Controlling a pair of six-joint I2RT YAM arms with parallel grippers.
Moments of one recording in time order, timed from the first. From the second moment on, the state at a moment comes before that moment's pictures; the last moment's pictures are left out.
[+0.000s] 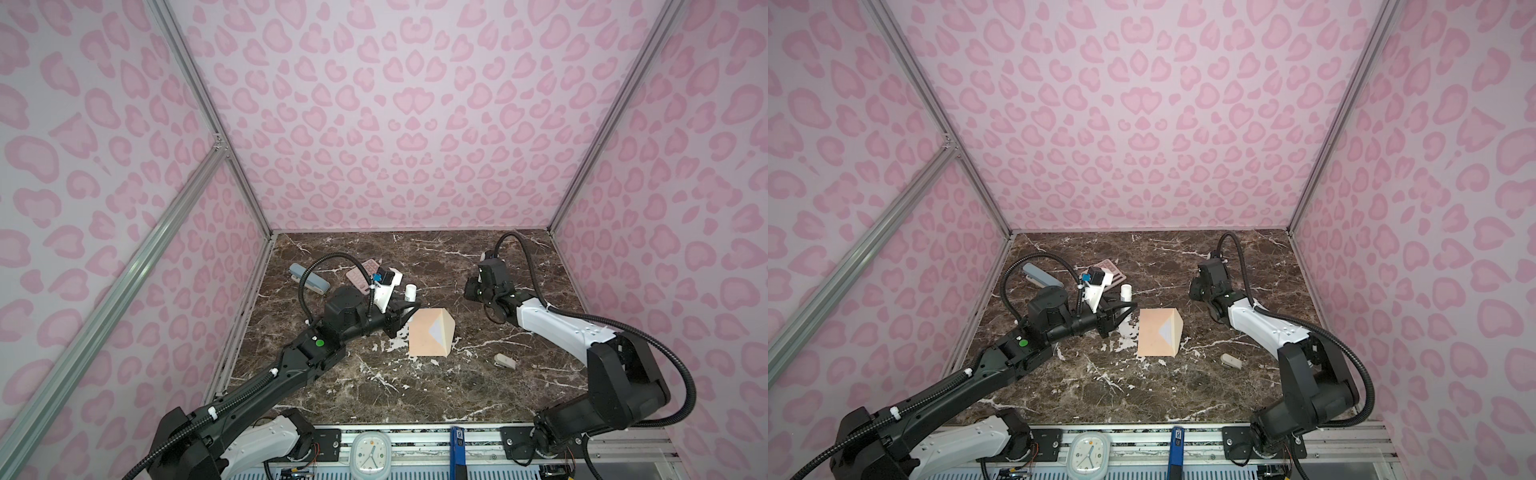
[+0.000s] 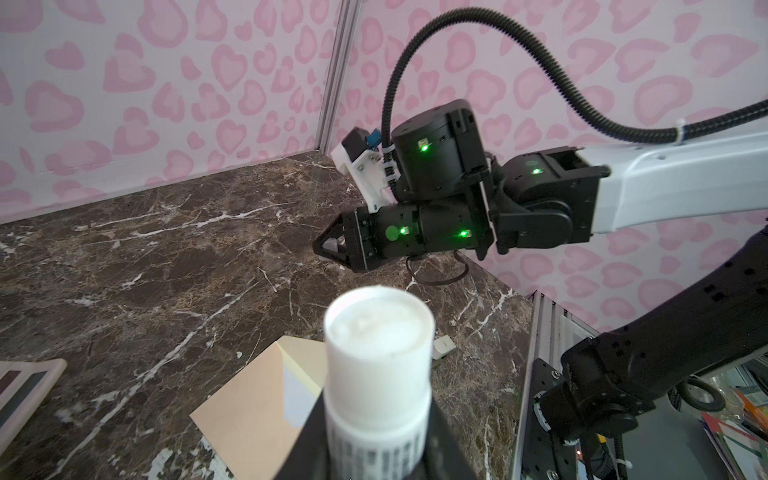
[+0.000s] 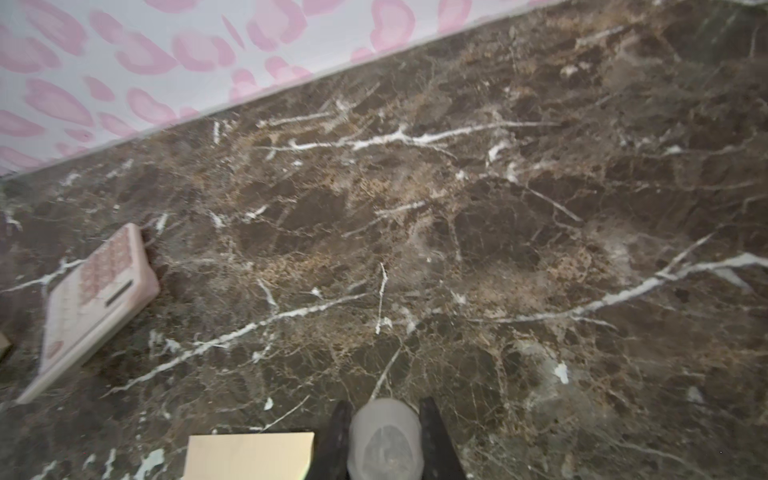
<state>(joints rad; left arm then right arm) -0.72 1.06 0.76 0.09 0.35 -0.27 0.38 1.55 0.93 -0.16 0.18 0.52</state>
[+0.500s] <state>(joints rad) -0.72 1.02 0.74 0.04 0.33 -0.27 0.39 1.73 0.89 -0.07 0.27 0.58</state>
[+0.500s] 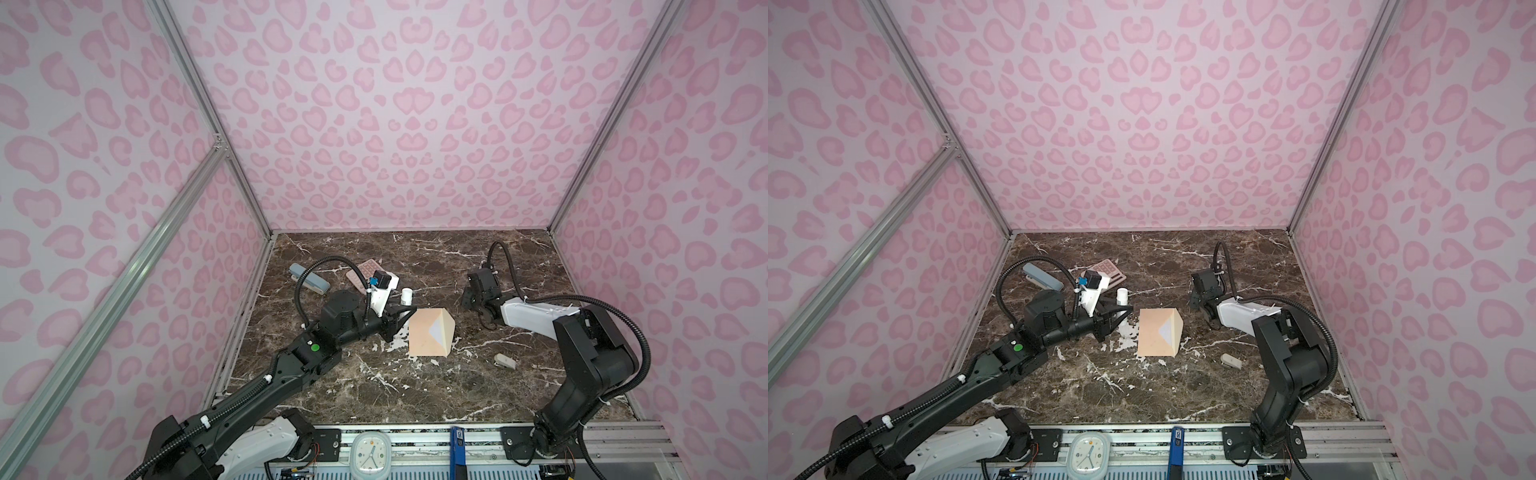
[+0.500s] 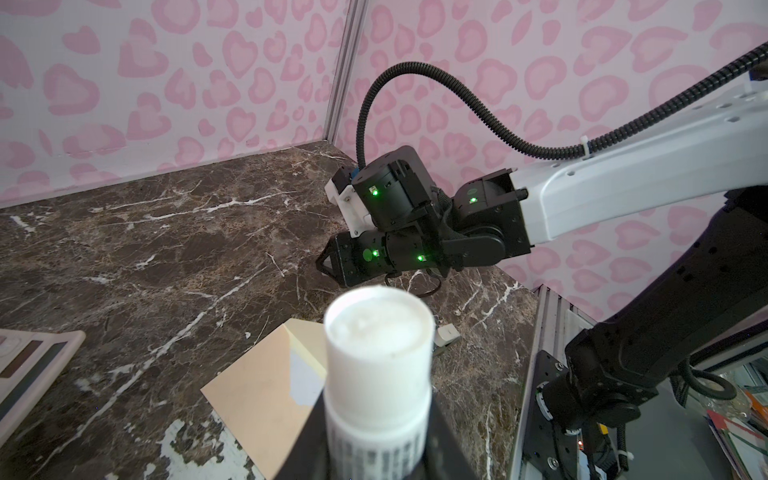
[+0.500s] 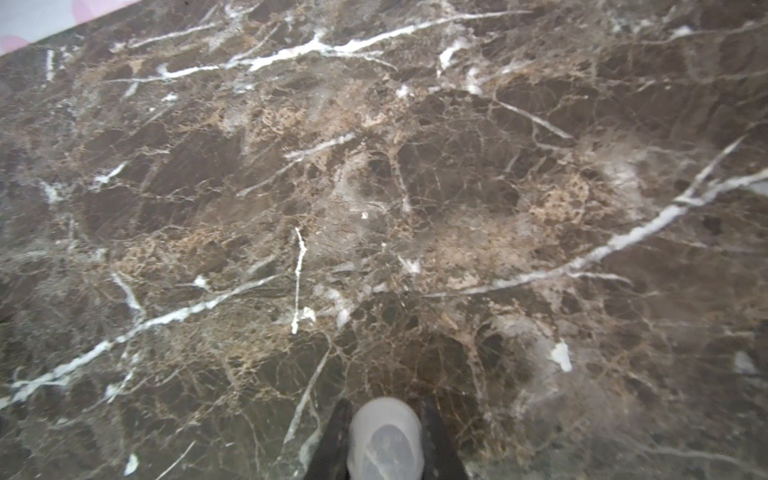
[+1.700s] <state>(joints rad) -0.72 1.00 0.73 0.02 0.31 -0.26 0.43 1.65 0.89 -0.09 0.34 0.58</state>
